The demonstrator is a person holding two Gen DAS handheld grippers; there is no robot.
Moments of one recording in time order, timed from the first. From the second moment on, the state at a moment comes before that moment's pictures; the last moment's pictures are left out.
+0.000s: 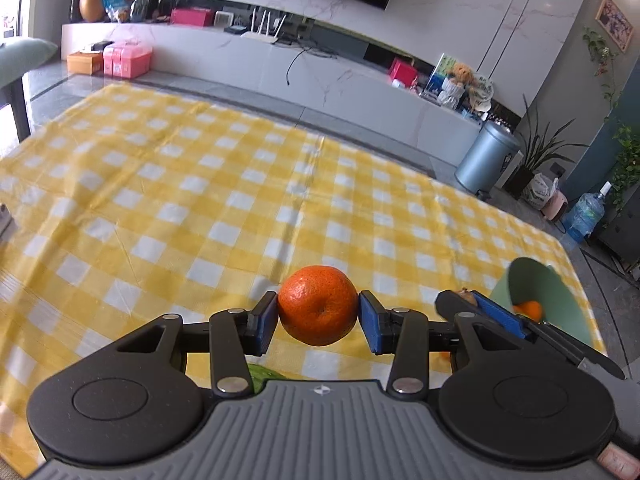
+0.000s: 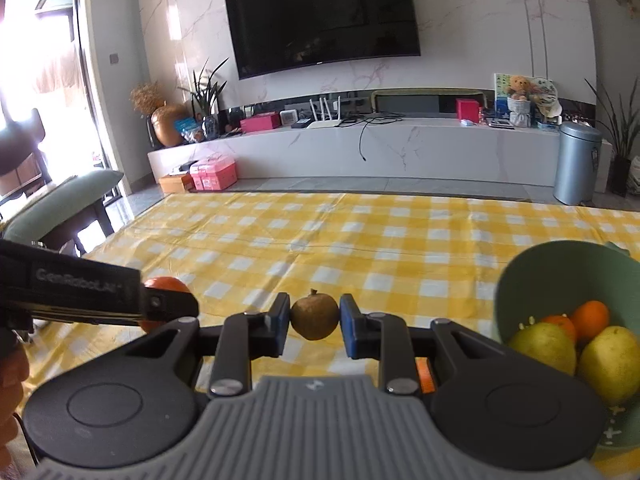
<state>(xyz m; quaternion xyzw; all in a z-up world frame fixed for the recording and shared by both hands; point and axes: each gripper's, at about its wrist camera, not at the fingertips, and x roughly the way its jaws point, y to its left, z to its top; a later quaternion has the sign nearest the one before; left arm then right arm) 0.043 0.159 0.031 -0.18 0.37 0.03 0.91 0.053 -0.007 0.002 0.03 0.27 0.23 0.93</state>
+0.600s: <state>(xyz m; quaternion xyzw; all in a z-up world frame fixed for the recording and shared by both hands) 0.034 0.092 0.049 -0.19 0.37 -0.04 0.91 0.021 -0.169 0.043 0.14 0.27 0.14 0.94</state>
